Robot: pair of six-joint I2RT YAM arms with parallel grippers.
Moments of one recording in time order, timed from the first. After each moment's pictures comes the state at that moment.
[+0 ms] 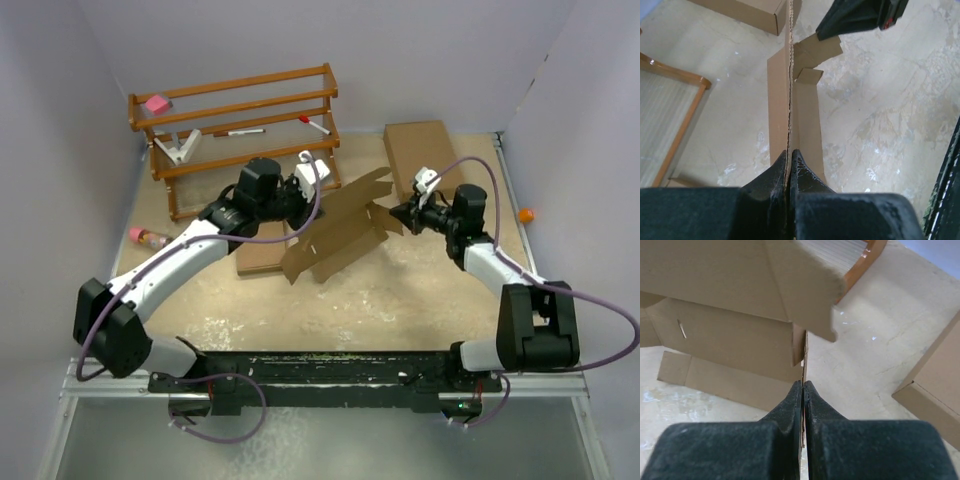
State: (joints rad) left arm -0.62 1.37 1.17 -0.24 0.39 0.17; right arm 0.05 1.40 0.73 0.29 -0.80 -0.27
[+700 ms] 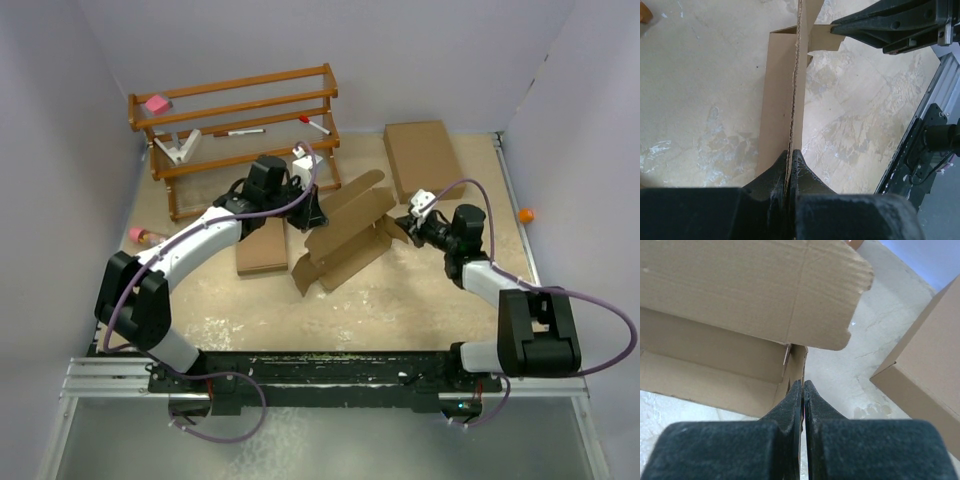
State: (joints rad) left arm -0.54 1.57 1.21 -0.22 0.51 -0.21; right arm 0.05 1.37 0.51 0.57 -0.70 -0.41
